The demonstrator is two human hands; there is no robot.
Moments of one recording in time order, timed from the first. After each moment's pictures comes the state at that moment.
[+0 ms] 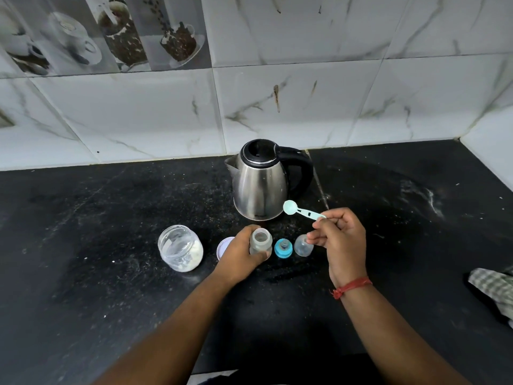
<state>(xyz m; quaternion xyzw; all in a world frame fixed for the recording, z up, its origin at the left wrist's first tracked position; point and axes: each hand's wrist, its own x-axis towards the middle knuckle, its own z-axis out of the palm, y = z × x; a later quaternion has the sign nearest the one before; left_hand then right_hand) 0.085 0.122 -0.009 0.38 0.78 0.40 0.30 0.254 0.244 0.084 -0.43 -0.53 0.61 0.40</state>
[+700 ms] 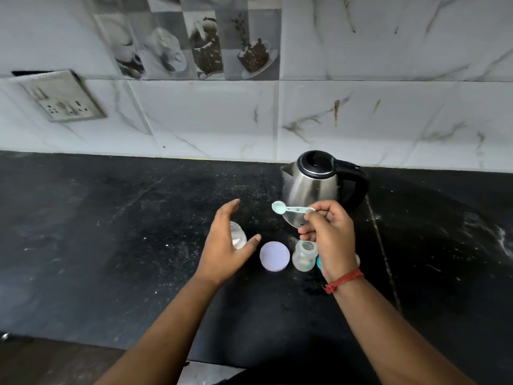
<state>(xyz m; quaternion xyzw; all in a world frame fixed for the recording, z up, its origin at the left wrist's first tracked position) 0.031 0.030 0.049 0.35 0.80 0.48 0.06 0.167 0.197 0.104 -0.34 -0.58 0.66 0.34</state>
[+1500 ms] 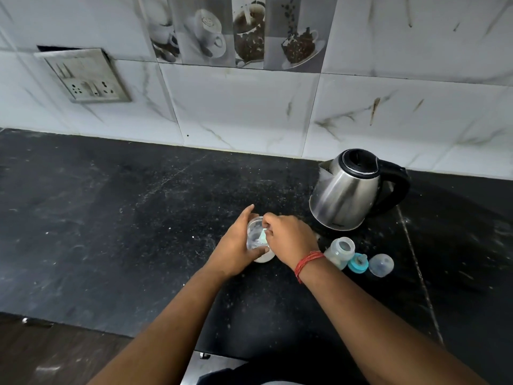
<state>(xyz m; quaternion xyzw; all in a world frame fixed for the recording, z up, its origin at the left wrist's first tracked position) -0.023 -0.021 0.016 0.36 0.80 0.42 0.23 0.065 0.120 0.061 -0.17 -0.97 0.15 0.04</state>
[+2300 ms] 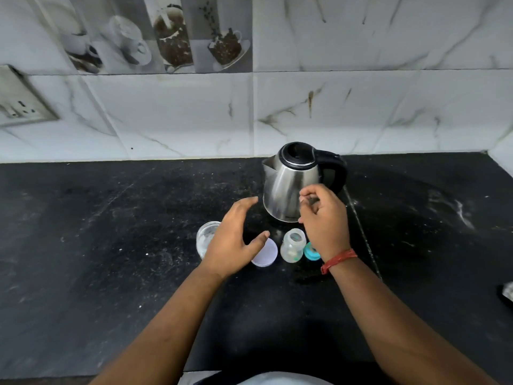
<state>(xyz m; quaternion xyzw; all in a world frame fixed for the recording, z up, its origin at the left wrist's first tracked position) 0.027 0.053 0.057 0.49 0.75 0.43 0.10 0.160 0.216 0.083 -0.33 -0.79 0.36 0.38</state>
